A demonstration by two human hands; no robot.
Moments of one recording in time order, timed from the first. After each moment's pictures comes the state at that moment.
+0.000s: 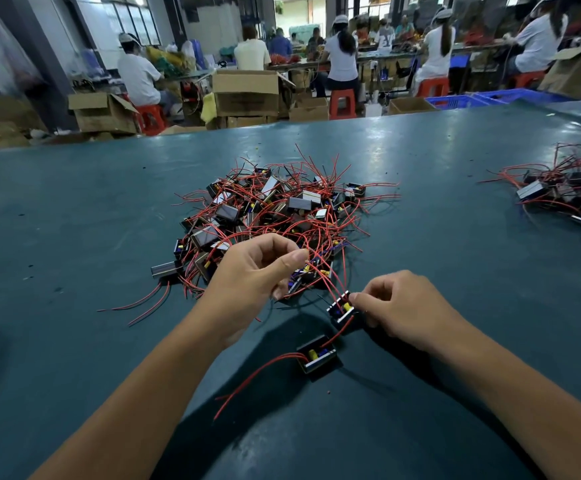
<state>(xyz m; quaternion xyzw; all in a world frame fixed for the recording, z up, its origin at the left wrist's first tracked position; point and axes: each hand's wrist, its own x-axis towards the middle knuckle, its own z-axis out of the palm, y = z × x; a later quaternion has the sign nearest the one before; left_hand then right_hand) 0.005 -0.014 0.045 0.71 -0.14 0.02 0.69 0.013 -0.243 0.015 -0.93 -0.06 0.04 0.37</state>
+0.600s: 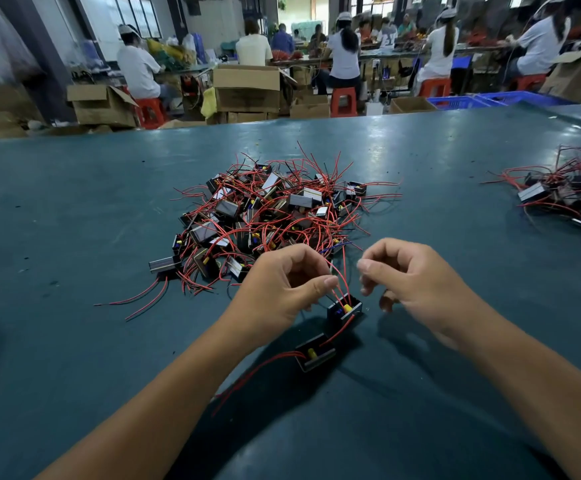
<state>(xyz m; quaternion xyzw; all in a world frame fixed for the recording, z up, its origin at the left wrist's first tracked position) 0.002 -0.040 0.032 0.76 -0.20 0.04 0.62 0.011 -0.243 0.040 -0.75 -0.16 0.02 0.64</state>
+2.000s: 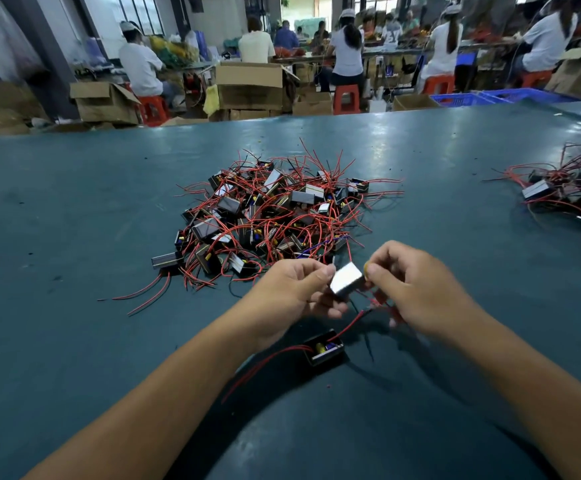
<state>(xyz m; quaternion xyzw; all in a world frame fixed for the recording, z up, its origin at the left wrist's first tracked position) 0.009 -0.047 0.024 0.66 -0.06 -0.16 0.73 0.013 -0.245 0.025 -0.85 -0.13 -0.05 0.51</state>
